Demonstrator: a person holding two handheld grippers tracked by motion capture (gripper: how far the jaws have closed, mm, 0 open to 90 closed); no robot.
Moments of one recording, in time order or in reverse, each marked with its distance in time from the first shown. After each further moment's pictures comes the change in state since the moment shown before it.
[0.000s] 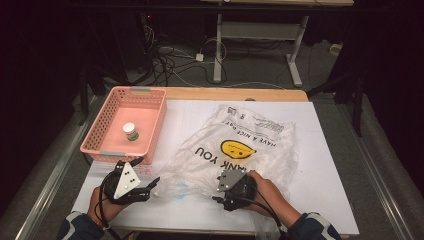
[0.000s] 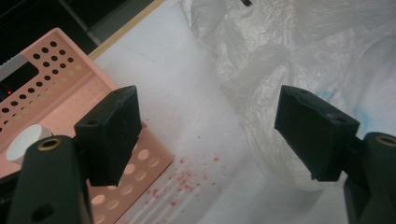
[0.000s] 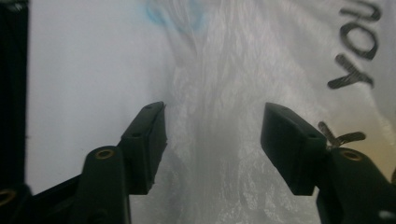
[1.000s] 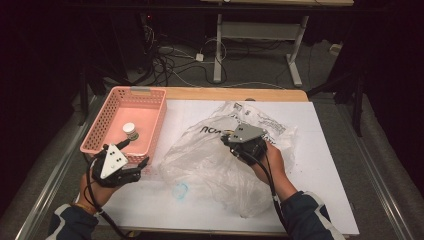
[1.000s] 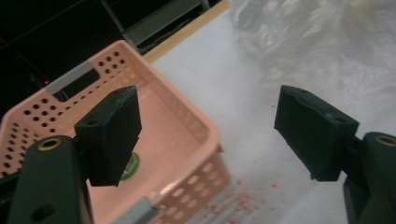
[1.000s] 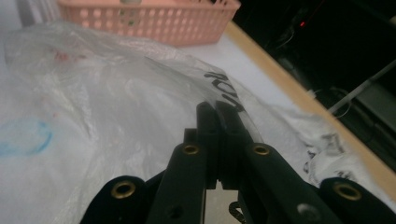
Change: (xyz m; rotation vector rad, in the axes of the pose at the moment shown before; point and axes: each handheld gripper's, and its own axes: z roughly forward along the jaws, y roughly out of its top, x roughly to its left) left arm 0.054 0.026 -0.014 -0.022 0.132 -0.106; right arm -0.080 0.032 -0.049 -0.269 -0.311 0.206
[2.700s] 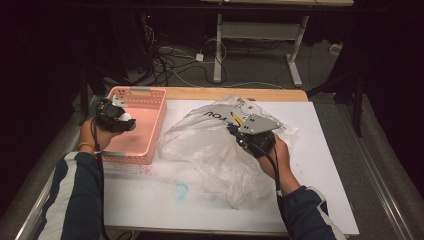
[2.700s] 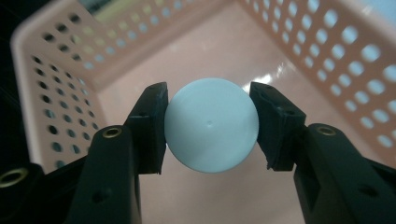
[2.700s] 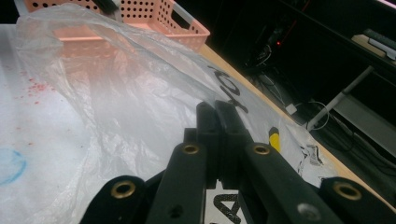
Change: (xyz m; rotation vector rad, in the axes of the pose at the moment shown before) left arm 0.112 0.023 0.096 0.367 -0.004 -0.112; right arm -0.018 0.002 -0.012 -0.071 -0.065 0.032
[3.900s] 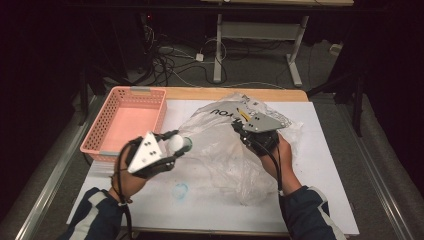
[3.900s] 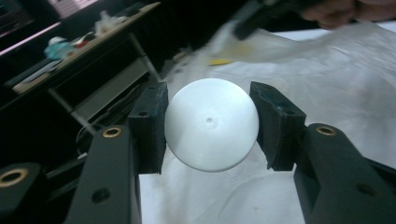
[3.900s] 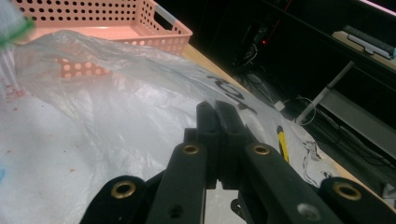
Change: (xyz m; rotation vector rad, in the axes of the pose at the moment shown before) left arm -0.195 0.013 -0.090 -0.568 -0.255 0.367; right arm -0.005 -0.003 -0.003 -0.012 -0.050 0.031
